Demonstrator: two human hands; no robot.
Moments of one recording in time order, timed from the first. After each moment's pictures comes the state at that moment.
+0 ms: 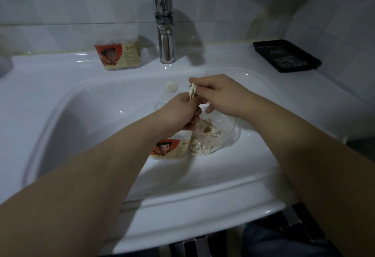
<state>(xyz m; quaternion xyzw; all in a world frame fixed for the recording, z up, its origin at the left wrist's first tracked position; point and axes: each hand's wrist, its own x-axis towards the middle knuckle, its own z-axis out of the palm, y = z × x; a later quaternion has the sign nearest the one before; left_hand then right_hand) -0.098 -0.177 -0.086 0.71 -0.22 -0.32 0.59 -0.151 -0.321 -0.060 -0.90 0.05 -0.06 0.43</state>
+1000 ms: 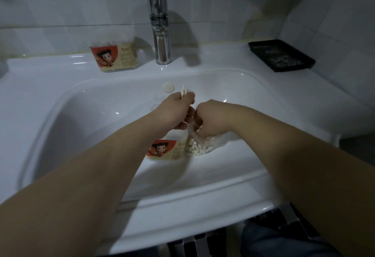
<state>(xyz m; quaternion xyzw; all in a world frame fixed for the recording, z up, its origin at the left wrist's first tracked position) -0.094 -0.178 -0.087 0.75 -0.17 -0.27 0.57 -0.160 -0.299 -0.069 -0.98 0.04 0.16 0.05</state>
